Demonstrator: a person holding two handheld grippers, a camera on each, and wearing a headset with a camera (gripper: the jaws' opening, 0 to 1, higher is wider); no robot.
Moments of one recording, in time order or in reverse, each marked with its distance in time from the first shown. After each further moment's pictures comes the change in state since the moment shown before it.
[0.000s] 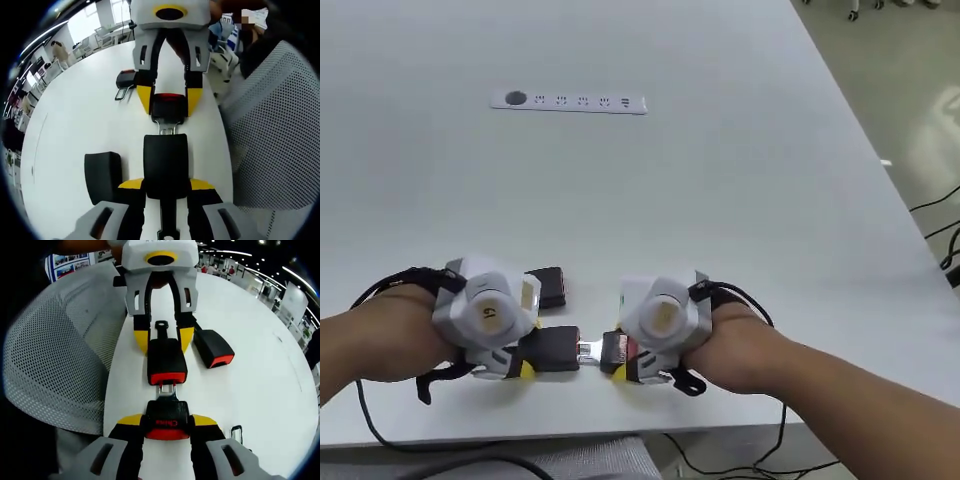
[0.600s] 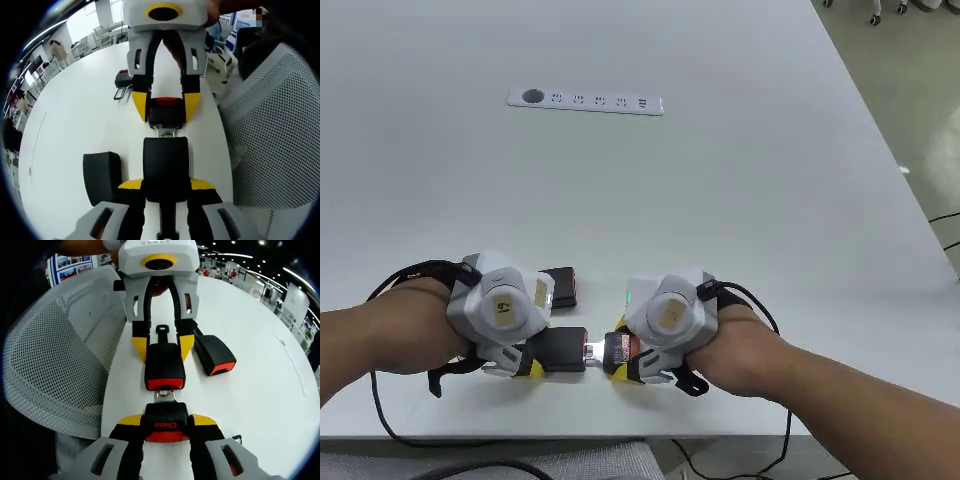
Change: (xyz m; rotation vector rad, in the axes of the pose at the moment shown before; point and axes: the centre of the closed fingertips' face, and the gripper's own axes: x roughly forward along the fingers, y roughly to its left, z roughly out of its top) left arm 0.001 0.000 -0.002 -0.003 -0.010 -0.025; right arm 0.006 -0.002 0.010 -0.005 -0.026 0.027
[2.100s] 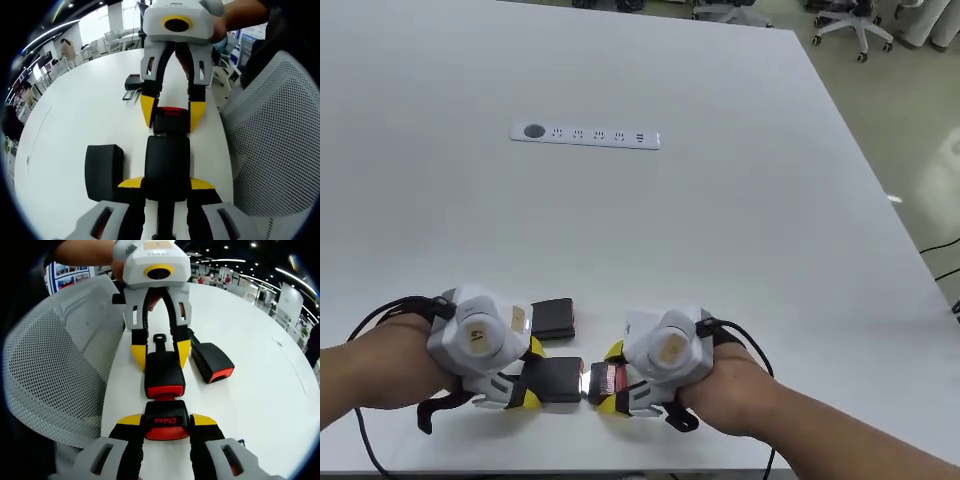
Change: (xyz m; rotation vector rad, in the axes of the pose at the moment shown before) left arm -0.002 0.003 -0.002 -0.068 -0.106 0.016; right arm 0.001 0.000 0.009 0.037 -0.099 -0.021
